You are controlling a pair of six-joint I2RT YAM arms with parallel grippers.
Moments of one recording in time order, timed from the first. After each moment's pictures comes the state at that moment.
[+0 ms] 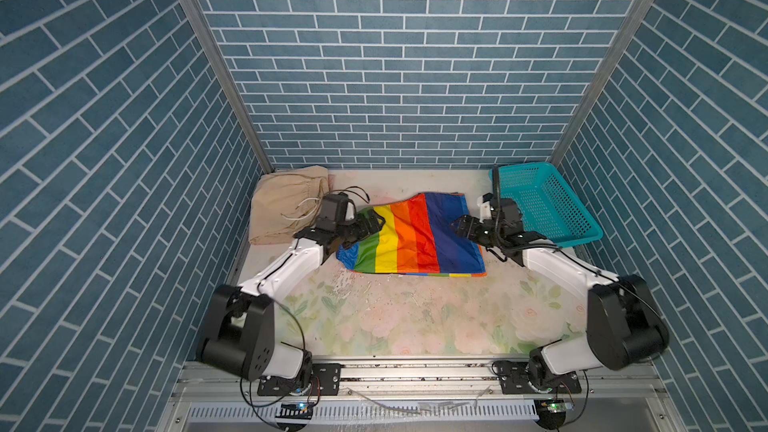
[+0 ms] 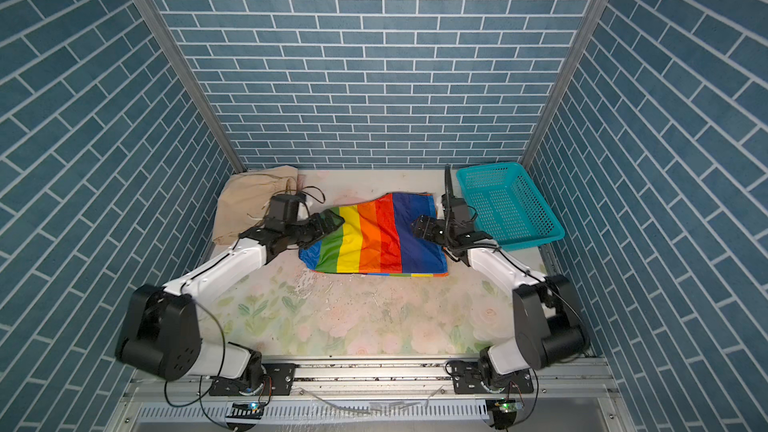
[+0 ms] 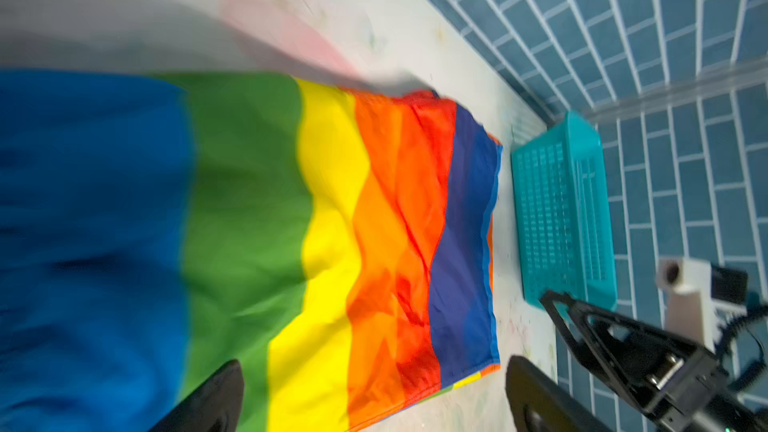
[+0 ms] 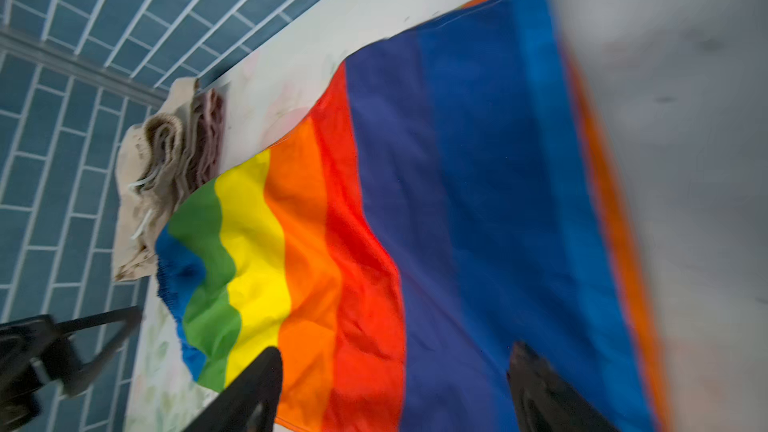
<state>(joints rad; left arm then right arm) -0.35 1.53 0.99 -0.18 0.36 -0.78 0.42 1.58 0.93 -0.02 -0.32 0.65</state>
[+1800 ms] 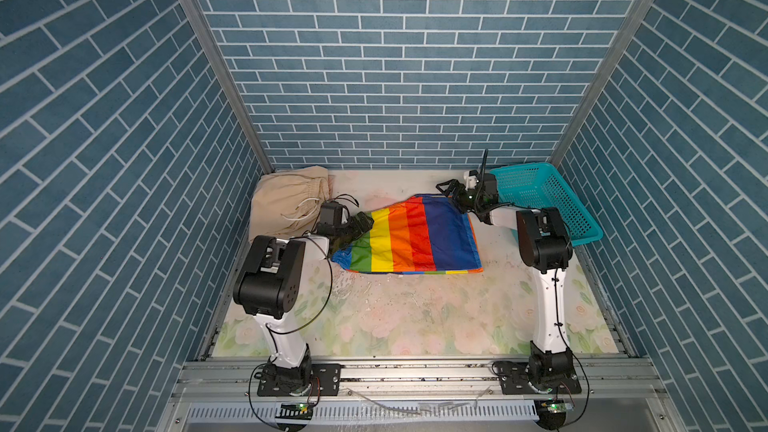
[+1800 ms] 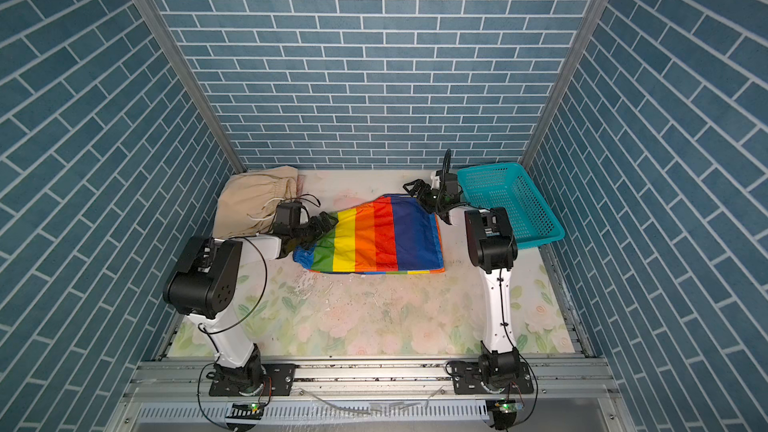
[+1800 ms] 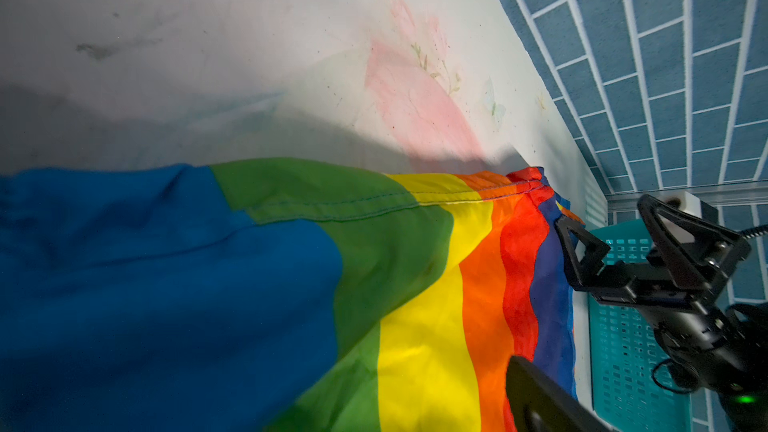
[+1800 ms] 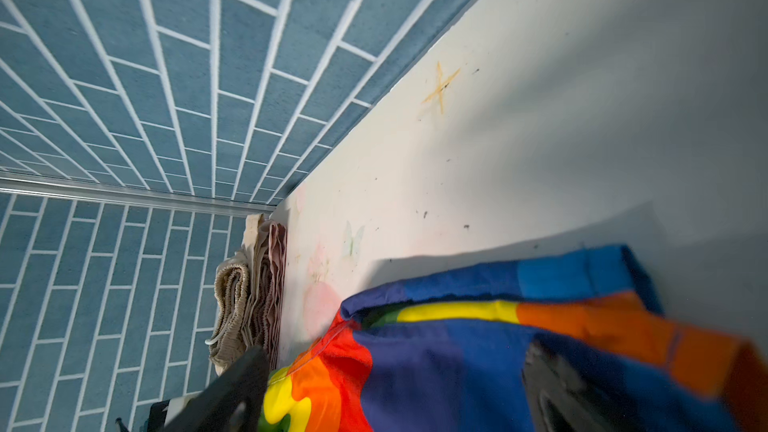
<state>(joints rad) -0.18 1.82 0.89 0.21 0.34 -0.79 0.25 2.28 1.49 0.32 -0.59 0.86</state>
